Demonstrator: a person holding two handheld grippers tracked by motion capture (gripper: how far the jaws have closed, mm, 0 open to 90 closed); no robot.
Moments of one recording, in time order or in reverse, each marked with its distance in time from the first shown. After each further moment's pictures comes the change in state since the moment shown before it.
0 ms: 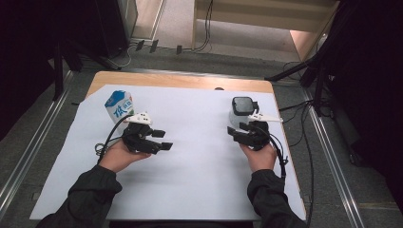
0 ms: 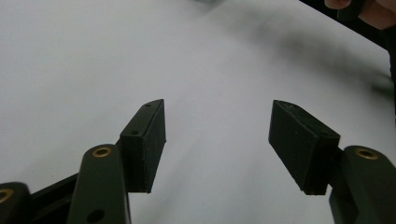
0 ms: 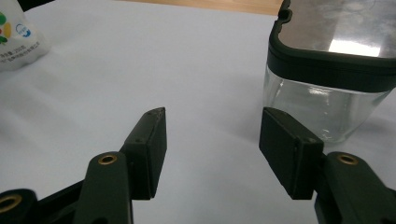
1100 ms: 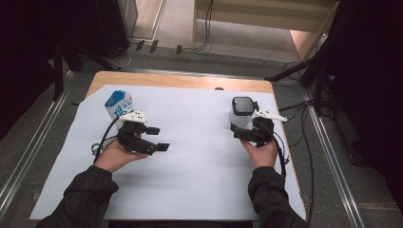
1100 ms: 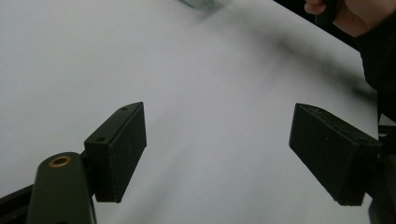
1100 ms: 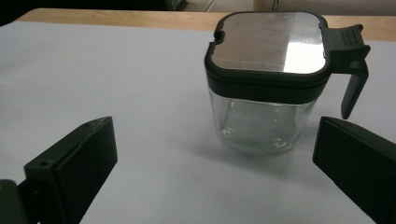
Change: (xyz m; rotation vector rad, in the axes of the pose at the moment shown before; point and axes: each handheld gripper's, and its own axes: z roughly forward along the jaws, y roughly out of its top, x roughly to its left) left arm -0.001 -0.001 -0.011 -0.015 -0.012 -0.015; right arm -0.015 0.004 0.005 -0.061 -0.142 0.069
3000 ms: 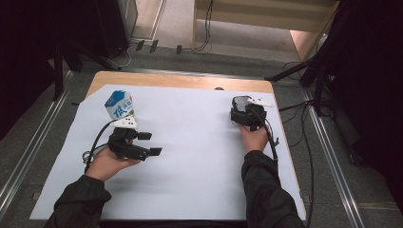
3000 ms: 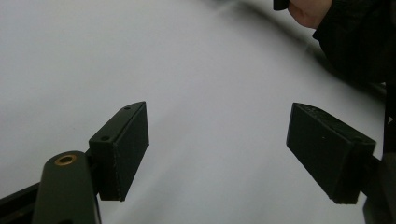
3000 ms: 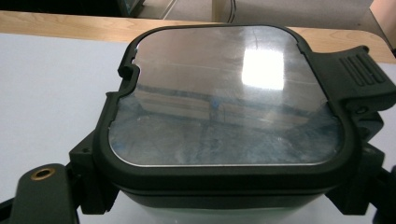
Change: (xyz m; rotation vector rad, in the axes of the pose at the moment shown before) left arm -0.005 -0.020 -0.018 -0.020 0.048 -0.048; right arm -0.020 0.016 0.071 -0.021 -0.168 -0.005
